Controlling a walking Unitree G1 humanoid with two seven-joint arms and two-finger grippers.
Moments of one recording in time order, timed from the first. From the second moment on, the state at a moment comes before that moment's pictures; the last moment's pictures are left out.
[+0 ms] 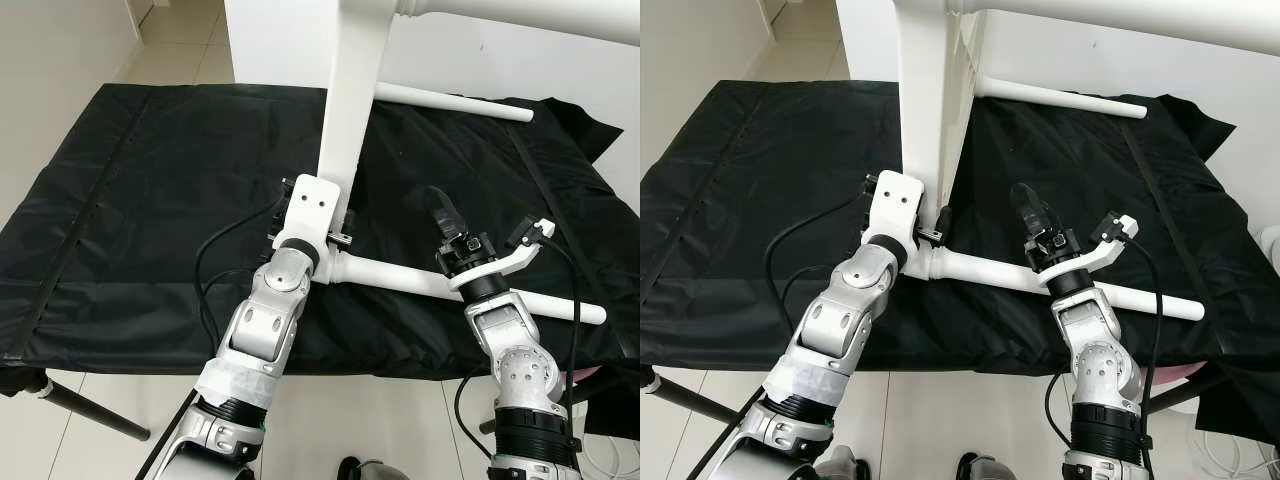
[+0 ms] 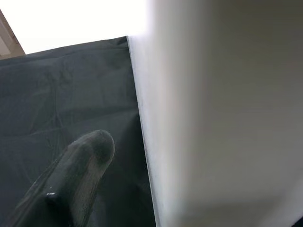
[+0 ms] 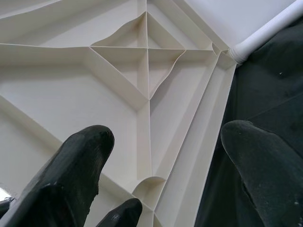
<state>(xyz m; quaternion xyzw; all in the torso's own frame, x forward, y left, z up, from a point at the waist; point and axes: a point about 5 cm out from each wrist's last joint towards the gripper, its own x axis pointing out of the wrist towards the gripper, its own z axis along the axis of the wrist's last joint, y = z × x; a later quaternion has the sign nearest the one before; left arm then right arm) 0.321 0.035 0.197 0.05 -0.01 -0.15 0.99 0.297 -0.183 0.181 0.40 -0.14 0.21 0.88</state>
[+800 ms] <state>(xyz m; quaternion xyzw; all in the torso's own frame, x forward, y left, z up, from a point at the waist) 0.299 0.020 0.196 0.09 -0.10 -0.17 0.98 0.303 -0.184 0.190 0.38 -0.15 0.21 0.89</state>
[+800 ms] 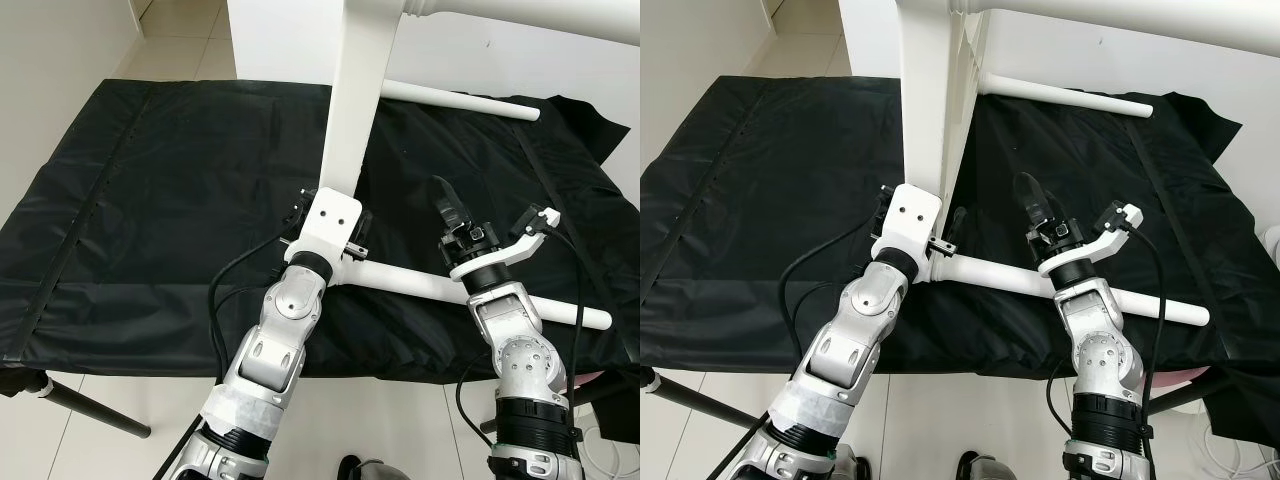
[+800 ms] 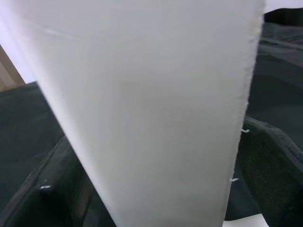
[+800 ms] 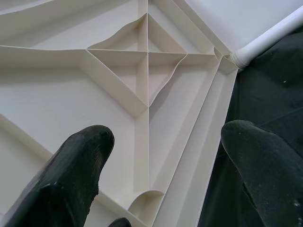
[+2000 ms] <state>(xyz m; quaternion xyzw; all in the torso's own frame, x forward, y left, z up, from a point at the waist) 0.317 0.037 0.192 0.14 -0.08 -0.11 0.98 0.305 -0.161 0.191 0.41 -0.14 0.22 0.87</state>
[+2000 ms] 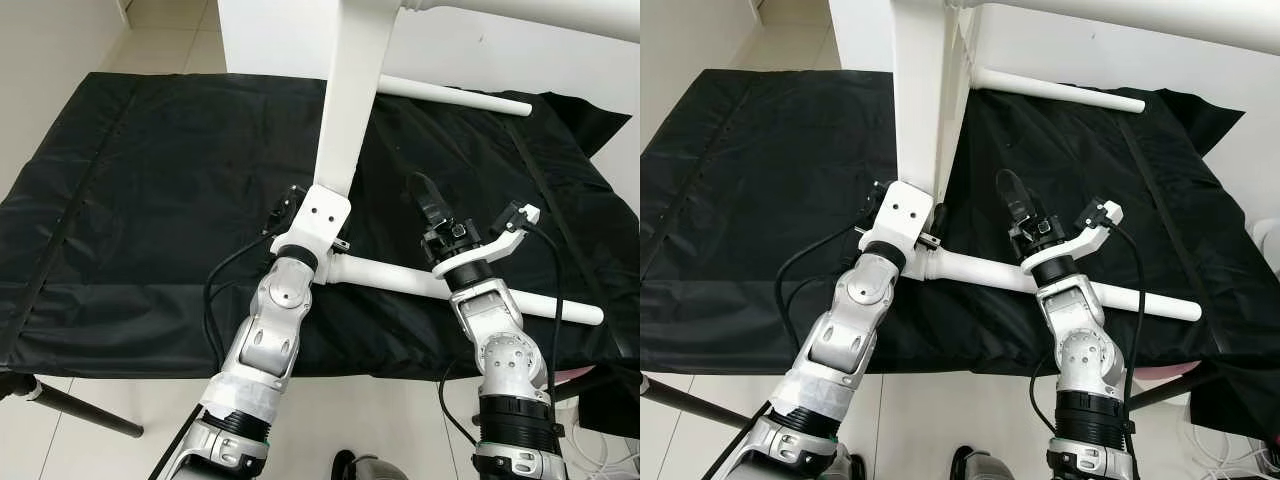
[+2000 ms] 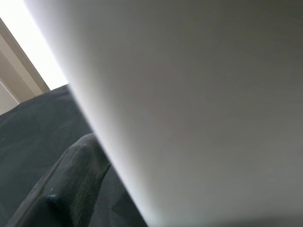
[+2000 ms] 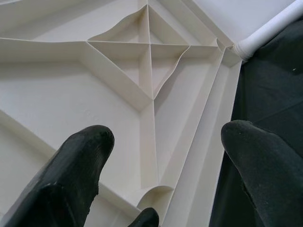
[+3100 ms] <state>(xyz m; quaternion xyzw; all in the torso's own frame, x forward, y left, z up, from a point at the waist) 0.321 0.047 0.188 0.14 -0.07 -0.09 0.98 0.310 -0.161 0.203 0.41 -0.17 0.22 0.87</state>
